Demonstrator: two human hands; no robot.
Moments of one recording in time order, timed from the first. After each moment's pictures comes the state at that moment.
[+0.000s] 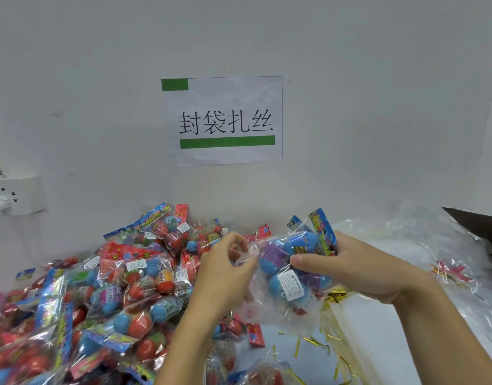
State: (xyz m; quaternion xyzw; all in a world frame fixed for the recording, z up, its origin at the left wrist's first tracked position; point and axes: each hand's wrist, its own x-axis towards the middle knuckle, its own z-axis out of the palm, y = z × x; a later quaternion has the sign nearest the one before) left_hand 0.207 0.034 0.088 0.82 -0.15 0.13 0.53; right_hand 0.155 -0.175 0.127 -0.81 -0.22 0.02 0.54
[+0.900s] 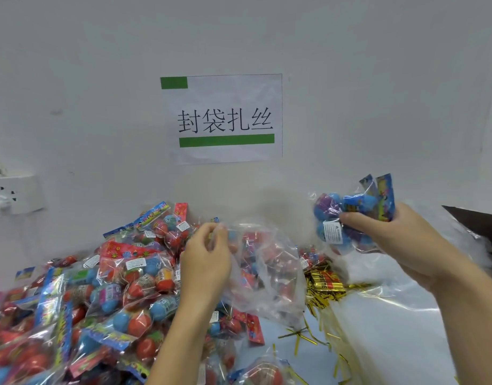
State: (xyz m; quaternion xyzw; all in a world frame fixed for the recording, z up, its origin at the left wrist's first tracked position) left_hand 0.210 0.039 0.092 0.74 -0.09 0.25 0.61; right_hand 0.149 -0.216 0.139 -0.78 -0.05 -0.21 0.59
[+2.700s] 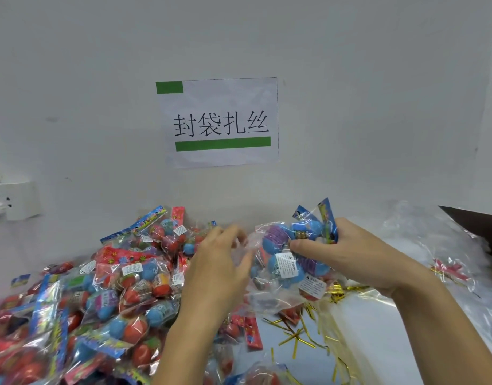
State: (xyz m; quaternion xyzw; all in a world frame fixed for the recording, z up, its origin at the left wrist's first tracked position) left_hand 0.196 0.031 0.102 0.87 -0.20 0.29 0.36; right_hand 0.149 -0.174 0.139 -0.86 -0.11 -0.09 0.48
